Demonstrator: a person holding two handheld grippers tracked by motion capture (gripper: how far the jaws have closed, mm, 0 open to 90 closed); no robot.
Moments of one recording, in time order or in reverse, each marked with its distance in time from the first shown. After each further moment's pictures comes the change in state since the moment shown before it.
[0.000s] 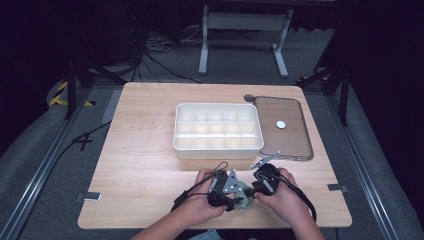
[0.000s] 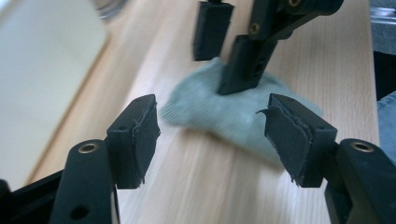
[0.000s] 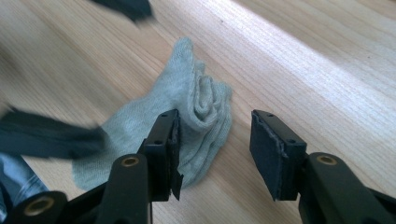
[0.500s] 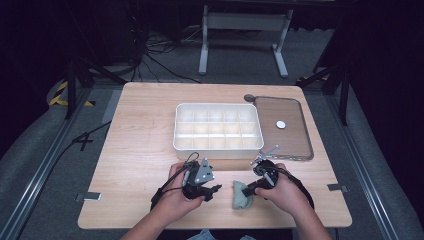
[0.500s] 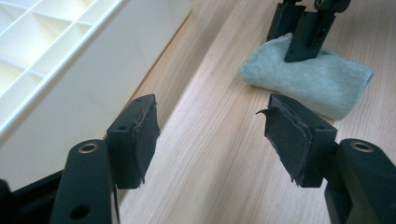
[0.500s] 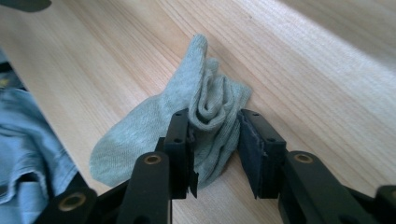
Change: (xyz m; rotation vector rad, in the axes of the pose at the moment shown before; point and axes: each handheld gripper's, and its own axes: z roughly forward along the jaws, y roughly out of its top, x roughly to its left) left arm 0.023 -0.030 -0.043 -0.017 0.120 -0.126; right arm -0.019 0.008 0.008 0.056 0.195 0.013
